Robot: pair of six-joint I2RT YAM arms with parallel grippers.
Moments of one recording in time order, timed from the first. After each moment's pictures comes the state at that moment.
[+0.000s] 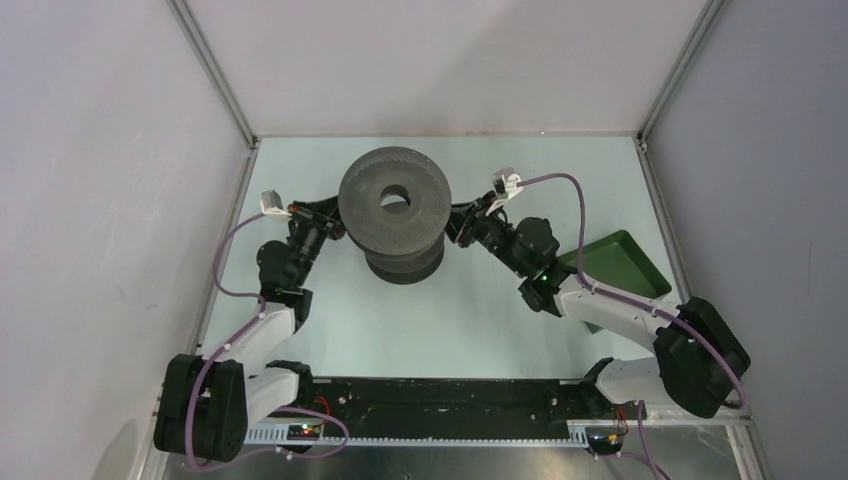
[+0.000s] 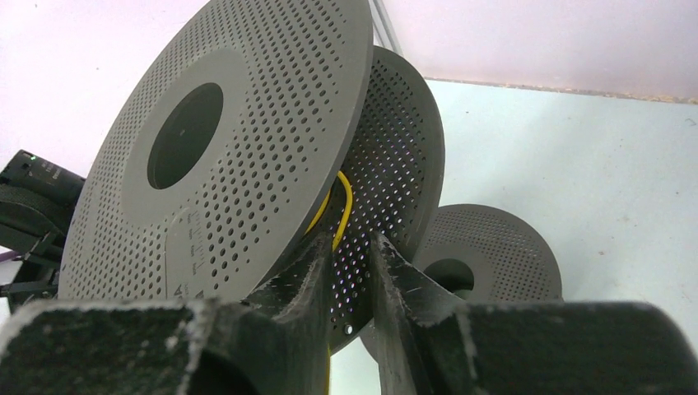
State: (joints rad) left arm -0.15 1.07 0.36 1.01 0.26 -1.51; right arm 0.75 1.31 0.72 0.77 -0.07 0.46
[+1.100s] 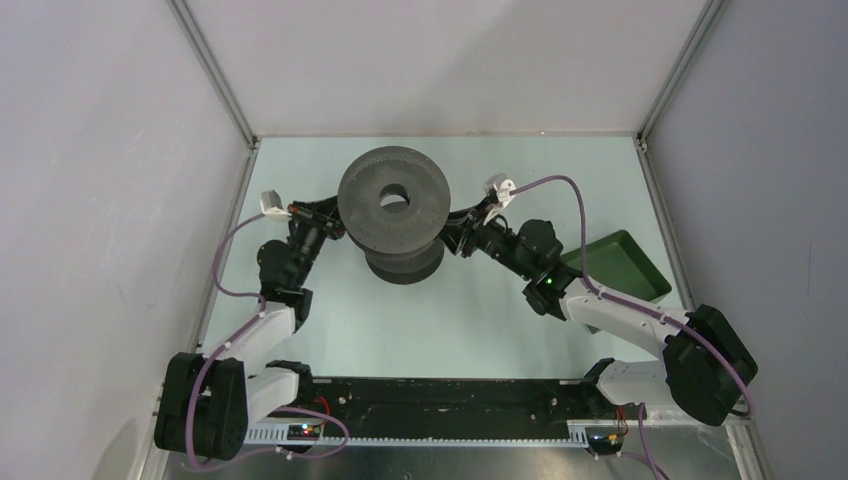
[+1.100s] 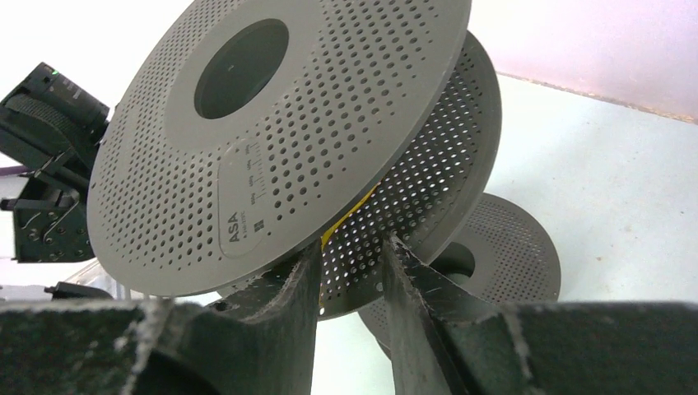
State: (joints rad) left arm -0.14 1.08 0.36 1.01 0.26 -1.51; right arm 0.76 1.26 0.70 0.70 -0.17 0.33
